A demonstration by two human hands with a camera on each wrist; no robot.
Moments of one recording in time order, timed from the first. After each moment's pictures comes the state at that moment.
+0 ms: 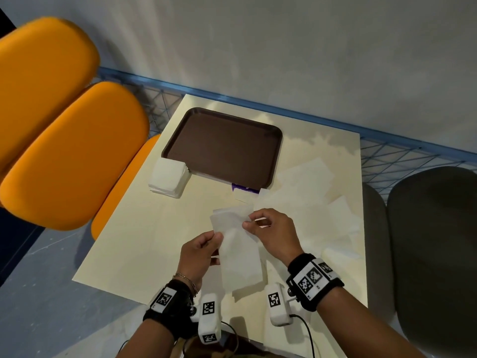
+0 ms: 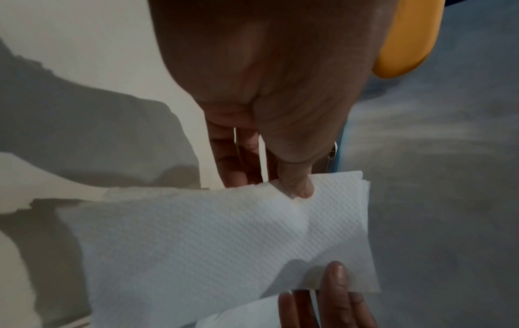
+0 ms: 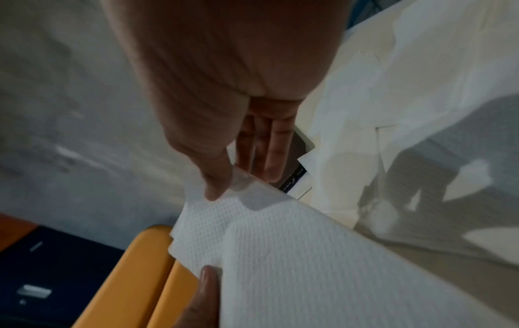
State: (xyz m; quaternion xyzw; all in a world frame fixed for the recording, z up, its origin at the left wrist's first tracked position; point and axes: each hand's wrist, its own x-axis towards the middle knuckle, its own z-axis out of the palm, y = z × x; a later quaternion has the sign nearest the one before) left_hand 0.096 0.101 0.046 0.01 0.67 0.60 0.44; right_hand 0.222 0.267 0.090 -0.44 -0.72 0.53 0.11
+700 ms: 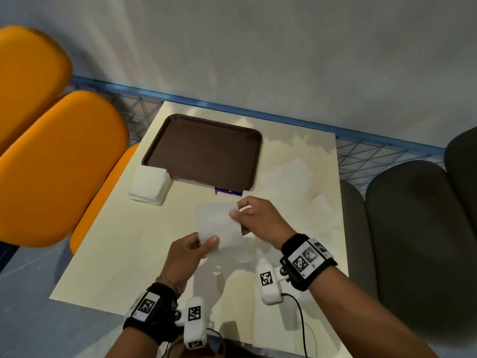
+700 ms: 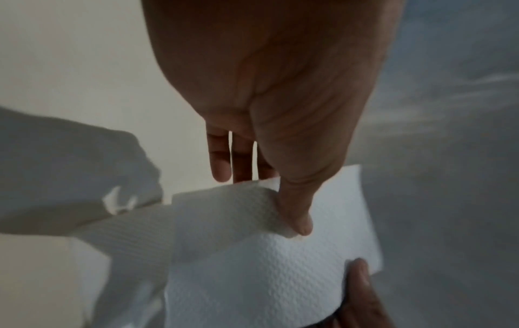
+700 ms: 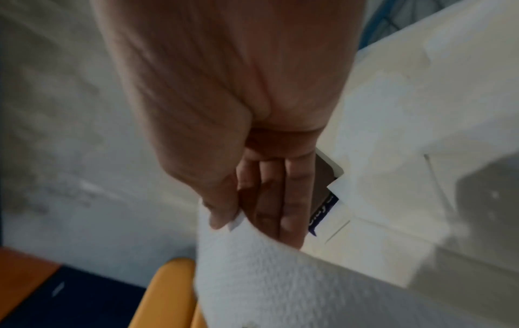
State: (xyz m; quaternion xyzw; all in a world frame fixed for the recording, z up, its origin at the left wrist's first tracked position) left_hand 0.096 0.110 0.074 0.11 0.68 0.57 0.45; right_hand 0.217 0.293 0.128 -0.40 -0.69 0.60 0.03
